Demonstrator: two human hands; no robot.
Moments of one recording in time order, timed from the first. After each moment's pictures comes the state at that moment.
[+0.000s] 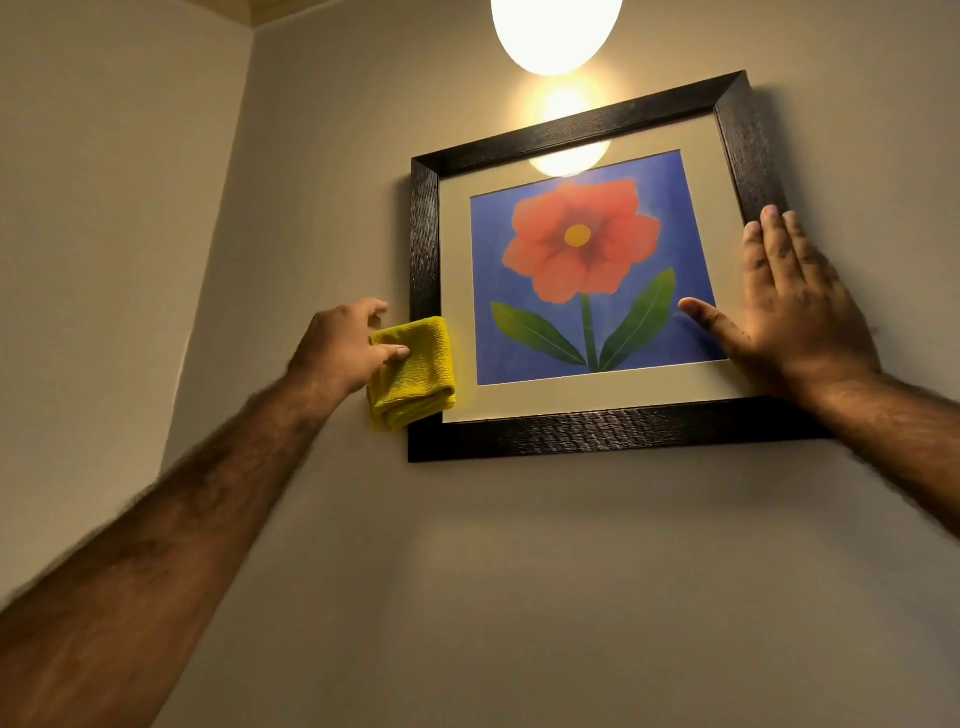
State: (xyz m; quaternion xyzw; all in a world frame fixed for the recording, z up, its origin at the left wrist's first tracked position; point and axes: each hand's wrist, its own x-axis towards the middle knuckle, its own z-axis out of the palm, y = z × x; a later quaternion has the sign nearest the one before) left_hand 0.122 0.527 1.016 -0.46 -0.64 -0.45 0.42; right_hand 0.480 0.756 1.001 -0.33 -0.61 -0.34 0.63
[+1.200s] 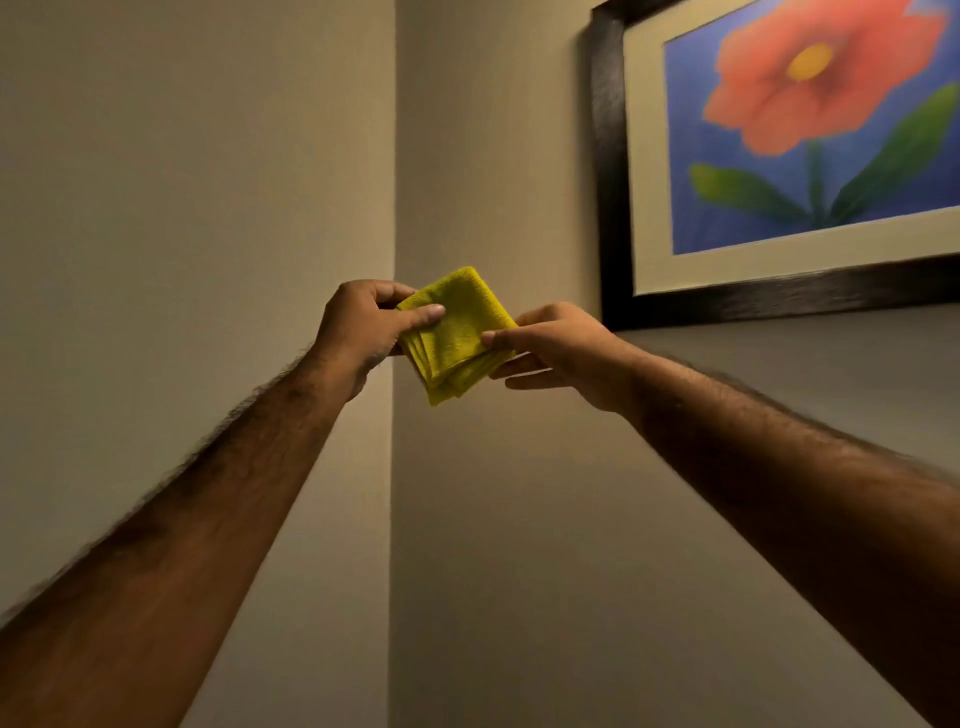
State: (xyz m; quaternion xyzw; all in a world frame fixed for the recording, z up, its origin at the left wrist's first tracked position) left_hand 0.059 0.360 0.908 -0.43 -0.60 -0.66 0.16; right_hand 0.209 0.524 0.903 -0.02 -0.83 0.47 0.31
